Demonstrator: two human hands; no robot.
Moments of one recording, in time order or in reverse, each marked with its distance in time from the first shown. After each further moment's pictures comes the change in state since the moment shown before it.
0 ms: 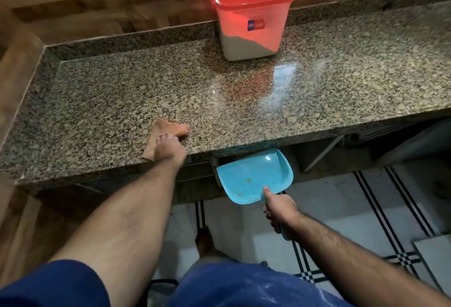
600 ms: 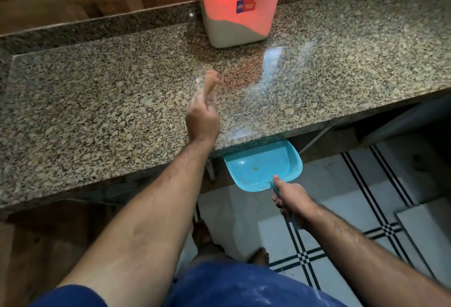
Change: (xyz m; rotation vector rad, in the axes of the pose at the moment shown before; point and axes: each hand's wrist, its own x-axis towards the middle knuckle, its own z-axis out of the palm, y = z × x) left_hand -0.006 0.139 0.019 -0.325 0.170 0.314; right_hand 0.018 -0.028 -0.013 0.062 0.085 0.066
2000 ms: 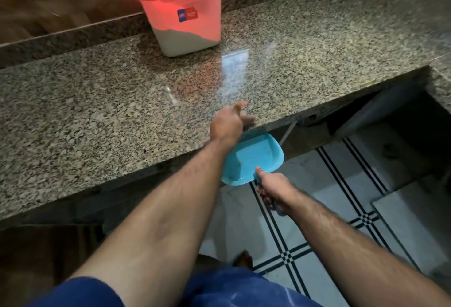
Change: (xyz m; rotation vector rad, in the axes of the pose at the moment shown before) left_hand -0.087 0.149 0.098 -0.157 -0.534 -0.028; right_hand 0.014 -0.014 -0.091 0.009 -0.002 -0.052
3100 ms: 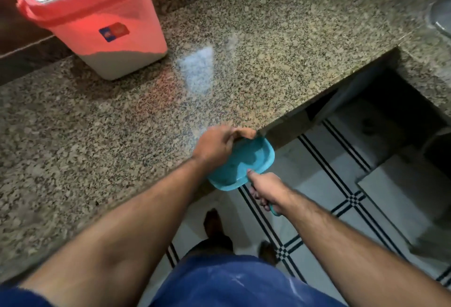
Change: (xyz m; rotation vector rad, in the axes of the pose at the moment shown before) left_hand 0.074 0.011 0.071 0.402 -0.335 0.423; right_hand 0.082 -0.038 -0.072 0.028 0.008 0.083
